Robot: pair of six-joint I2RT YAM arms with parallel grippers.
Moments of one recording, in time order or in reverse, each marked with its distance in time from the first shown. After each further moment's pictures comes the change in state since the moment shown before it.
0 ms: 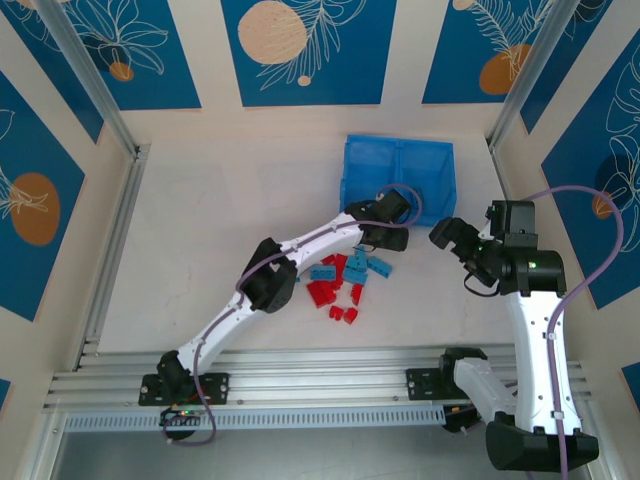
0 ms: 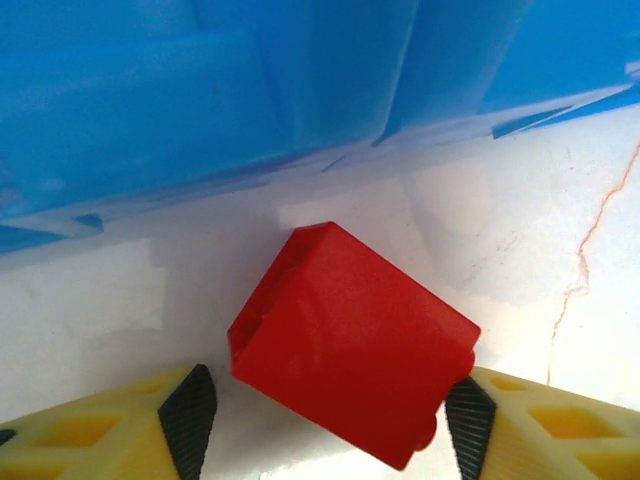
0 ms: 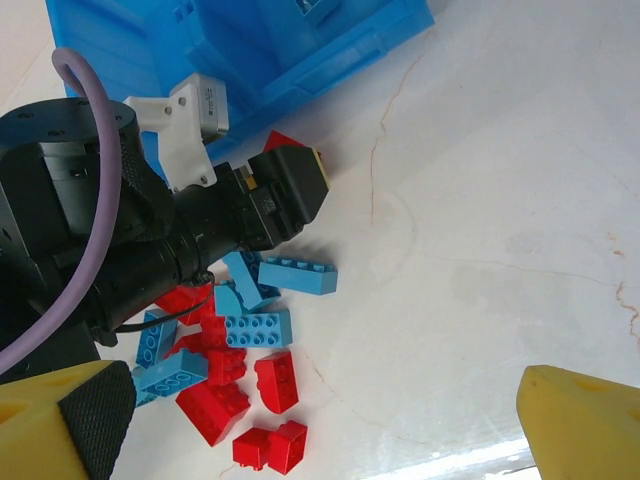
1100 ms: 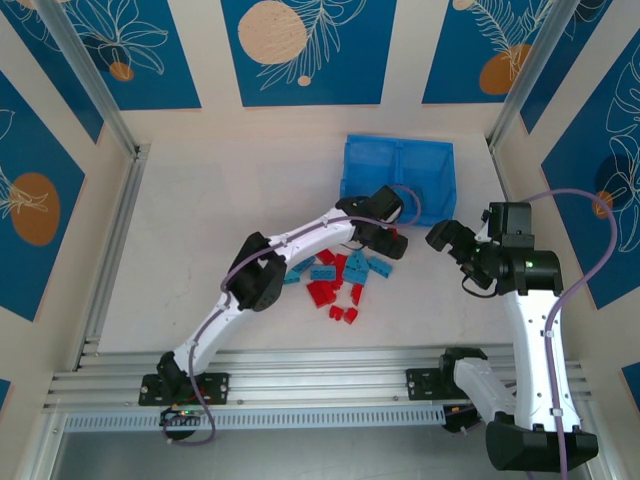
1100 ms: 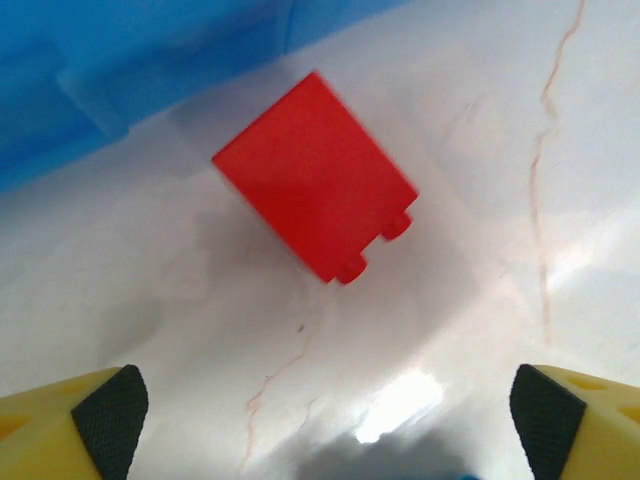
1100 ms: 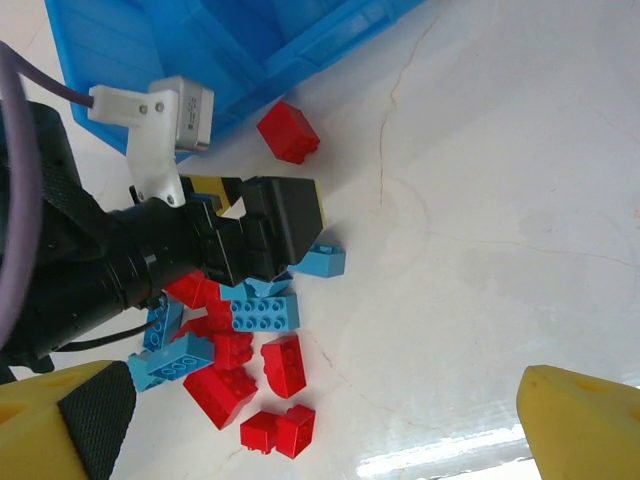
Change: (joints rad) left arm 0.003 -0.157 -0.180 -0.011 0.068 0.219; right arm 0.000 -0.001 -0.035 0.008 -0.044 0.013
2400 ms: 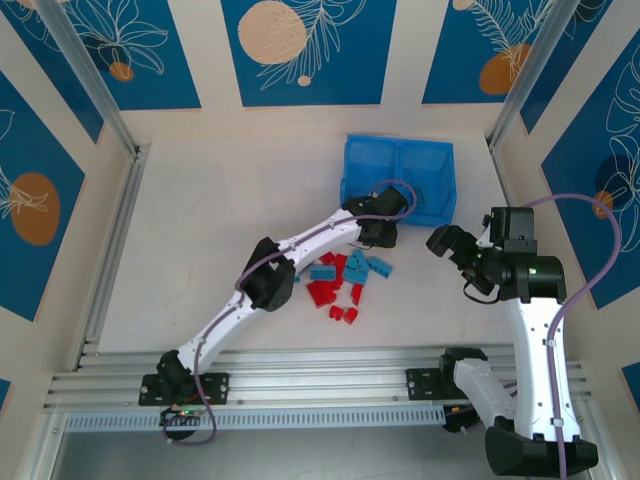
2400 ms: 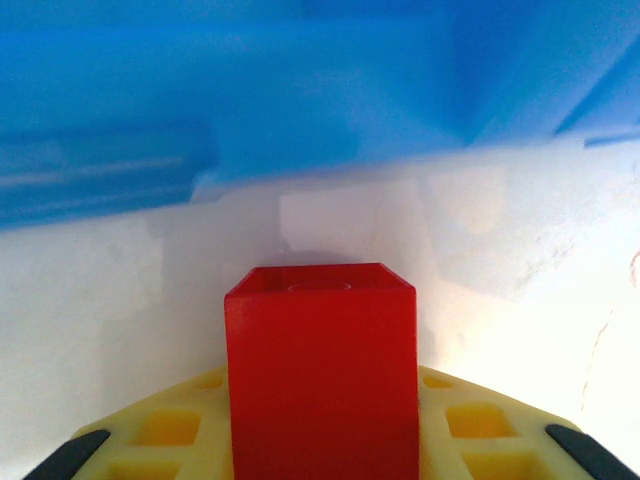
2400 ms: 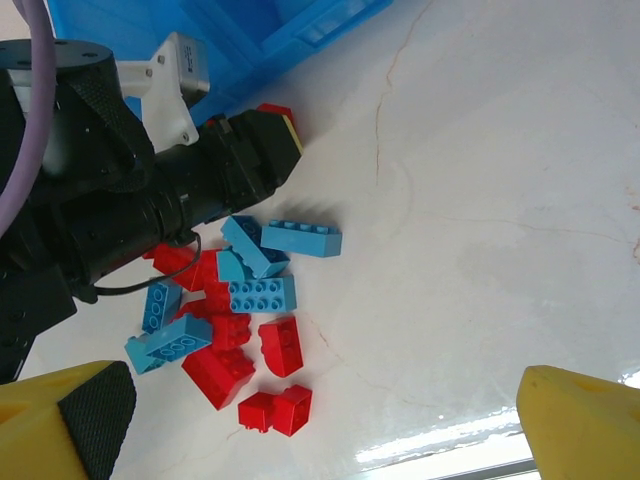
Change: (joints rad) left arm 0.014 0.166 0.224 -0.095 -0.063 -0.277; right arm 0.001 -0.031 0.013 -0.052 -0.010 -0.004
